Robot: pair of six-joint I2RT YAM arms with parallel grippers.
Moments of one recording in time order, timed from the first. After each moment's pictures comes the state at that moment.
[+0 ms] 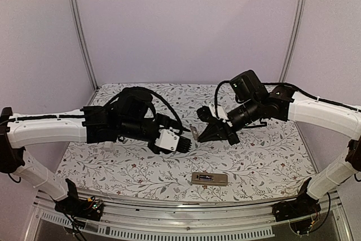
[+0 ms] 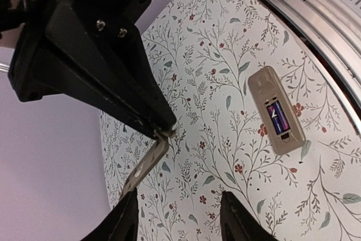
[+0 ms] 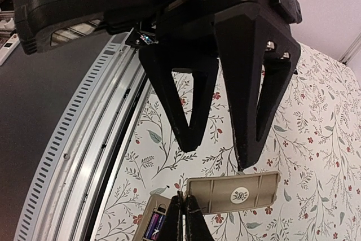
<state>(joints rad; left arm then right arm) -1.05 1.40 1.05 -0.20 0.22 1.11 0.85 1.46 1.22 -0.55 -0.71 -0.73</state>
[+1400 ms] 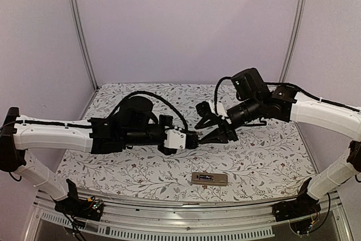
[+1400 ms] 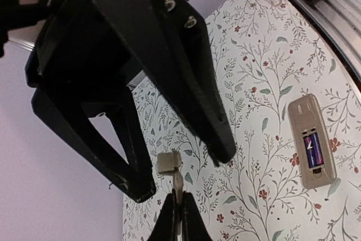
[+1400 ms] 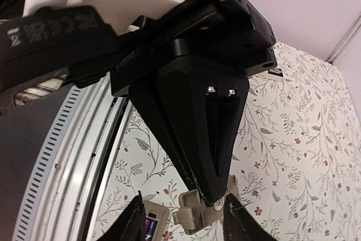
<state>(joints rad) -1.11 1.42 0.94 0.09 0.09 1.03 0.86 1.45 1.22 -0.50 -0.67 -0.68</state>
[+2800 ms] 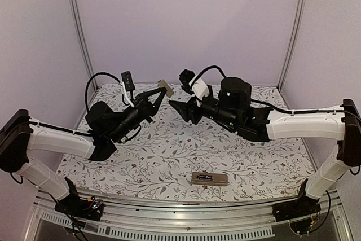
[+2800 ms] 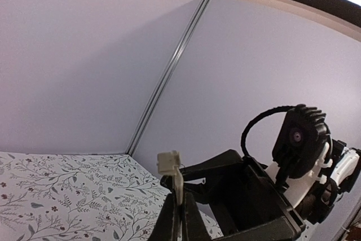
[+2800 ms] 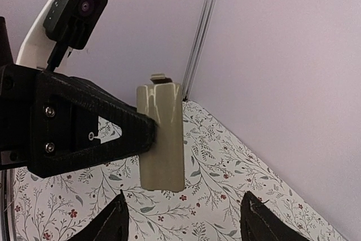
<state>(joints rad) -0.86 1.43 0.61 1.19 0.00 -0.51 1.02 1.58 1.11 0.41 0.09 -0.22</state>
